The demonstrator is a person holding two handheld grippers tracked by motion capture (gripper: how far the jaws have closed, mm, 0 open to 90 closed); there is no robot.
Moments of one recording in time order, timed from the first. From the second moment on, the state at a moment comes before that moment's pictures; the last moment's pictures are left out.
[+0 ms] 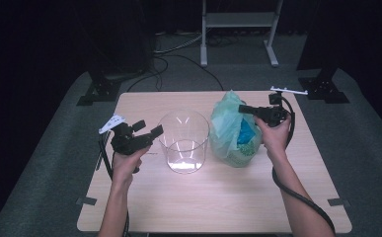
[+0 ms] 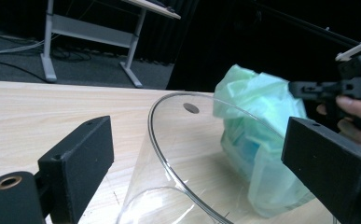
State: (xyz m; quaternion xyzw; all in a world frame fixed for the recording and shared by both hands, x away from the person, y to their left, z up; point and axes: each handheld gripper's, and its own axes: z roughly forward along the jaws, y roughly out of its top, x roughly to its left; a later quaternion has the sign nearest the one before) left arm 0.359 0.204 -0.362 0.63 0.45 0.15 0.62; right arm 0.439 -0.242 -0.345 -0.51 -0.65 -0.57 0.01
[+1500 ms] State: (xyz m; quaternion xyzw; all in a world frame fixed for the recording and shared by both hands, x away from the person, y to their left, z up) left arm 0.358 0.195 -0.365 0.65 0.44 0.16 0.60; right arm 0.399 -0.290 -0.371 -0.49 -0.66 -0.56 -0.04
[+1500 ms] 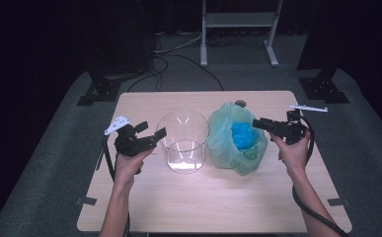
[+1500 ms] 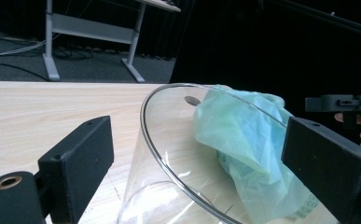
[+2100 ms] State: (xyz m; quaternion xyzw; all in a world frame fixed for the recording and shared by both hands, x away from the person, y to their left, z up) left arm 0.358 0.188 -0.368 0.66 0.42 0.16 0.60; right arm 0.367 -0.316 -0.386 -0.48 -0.69 -0.53 -0.09
